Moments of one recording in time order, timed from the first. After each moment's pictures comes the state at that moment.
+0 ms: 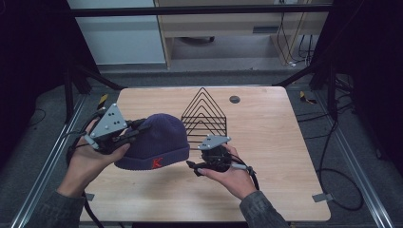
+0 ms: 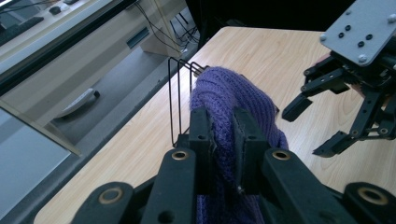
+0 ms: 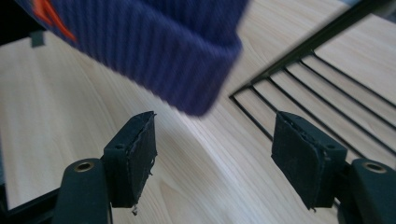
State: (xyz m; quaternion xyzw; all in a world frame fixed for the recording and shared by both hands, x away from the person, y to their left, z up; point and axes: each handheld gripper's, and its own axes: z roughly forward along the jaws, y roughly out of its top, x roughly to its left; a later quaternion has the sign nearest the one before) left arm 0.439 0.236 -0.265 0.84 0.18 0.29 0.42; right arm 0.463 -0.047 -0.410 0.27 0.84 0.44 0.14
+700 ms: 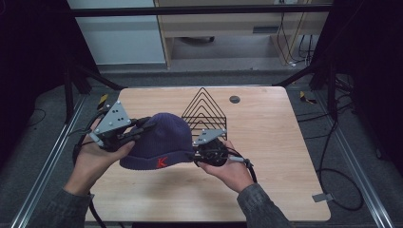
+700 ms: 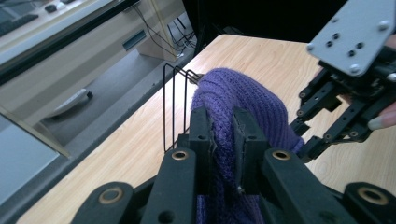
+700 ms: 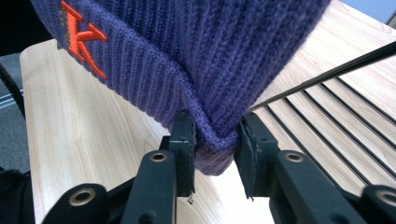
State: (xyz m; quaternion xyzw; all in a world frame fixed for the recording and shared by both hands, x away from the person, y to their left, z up) left arm 0.446 0.228 -0.267 0.83 0.20 0.28 0.44; right arm 0.473 -0.040 -0.393 0.24 0.86 0.43 0.12
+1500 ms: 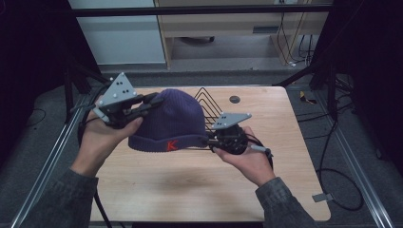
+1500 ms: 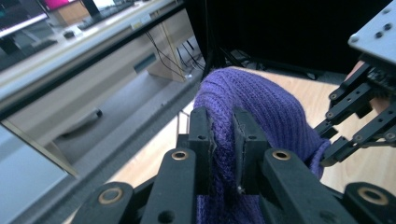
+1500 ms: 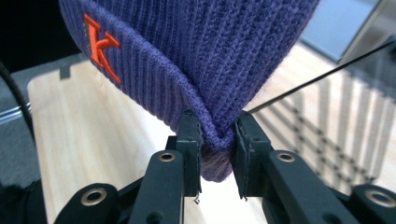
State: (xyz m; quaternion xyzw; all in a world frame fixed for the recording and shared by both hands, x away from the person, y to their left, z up) left arm 0.464 0.198 -0.207 0.81 0.20 0.30 0.47; right arm 0.468 -0.082 -0.326 0.25 0.84 0.46 0.15
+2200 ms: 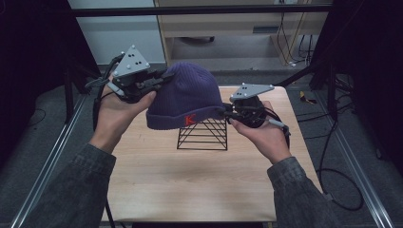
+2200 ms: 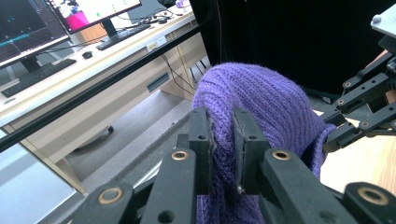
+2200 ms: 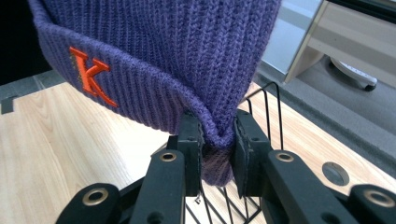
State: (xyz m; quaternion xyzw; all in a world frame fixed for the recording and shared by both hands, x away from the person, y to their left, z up) left arm 0.499 0.171 -0.185 0.78 0.21 0.32 0.49; right arm 0.505 -0.121 -0.279 0.28 0.81 0.47 0.22
